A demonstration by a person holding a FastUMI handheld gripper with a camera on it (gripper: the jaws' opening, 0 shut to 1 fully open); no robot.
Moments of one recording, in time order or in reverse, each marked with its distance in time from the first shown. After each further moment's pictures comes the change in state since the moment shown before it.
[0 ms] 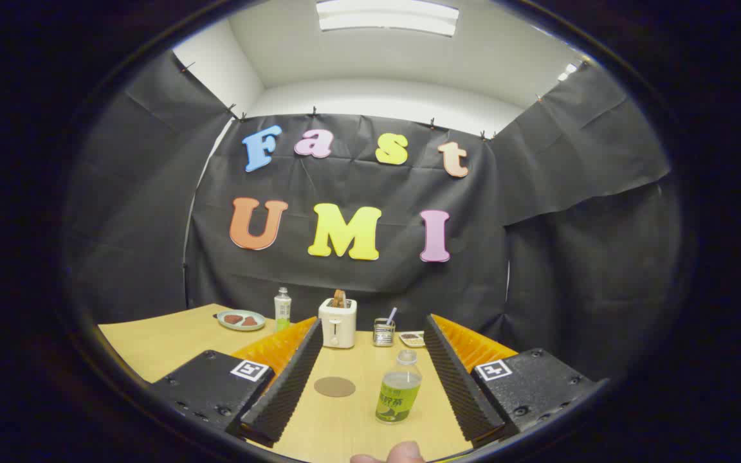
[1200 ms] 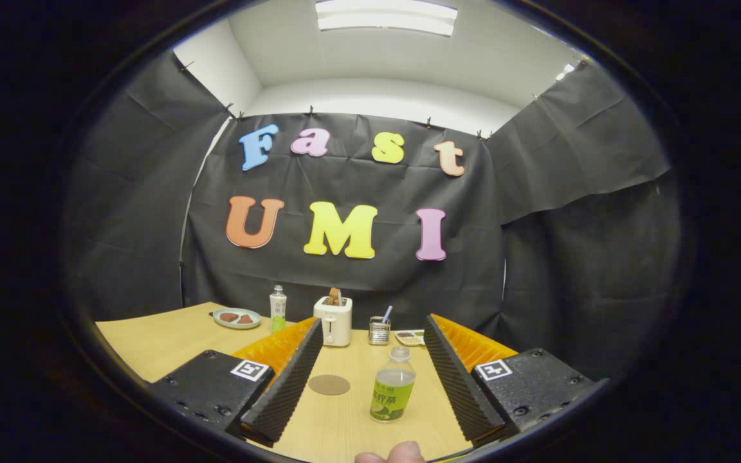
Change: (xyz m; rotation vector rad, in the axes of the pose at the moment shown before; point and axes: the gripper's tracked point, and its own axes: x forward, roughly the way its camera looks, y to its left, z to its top) arm -0.002 -0.014 -0.002 -0.007 -0.010 -0.015
